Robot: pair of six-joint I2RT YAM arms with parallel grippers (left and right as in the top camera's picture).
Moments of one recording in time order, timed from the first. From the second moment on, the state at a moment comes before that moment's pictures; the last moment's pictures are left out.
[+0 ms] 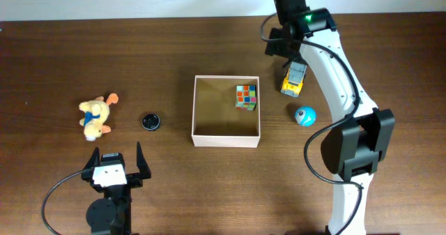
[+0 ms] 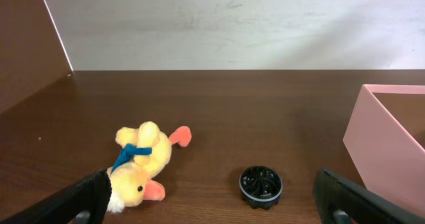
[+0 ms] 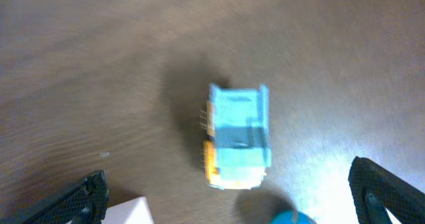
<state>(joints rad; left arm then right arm) 0.11 0.01 0.04 -0.13 -0.03 0.04 0.23 2.21 2.15 -1.17 0.28 0.59</state>
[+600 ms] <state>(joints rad) 0.11 0.01 0.04 -0.13 -0.03 0.04 0.22 2.21 1.98 -1.10 0.26 0.68</state>
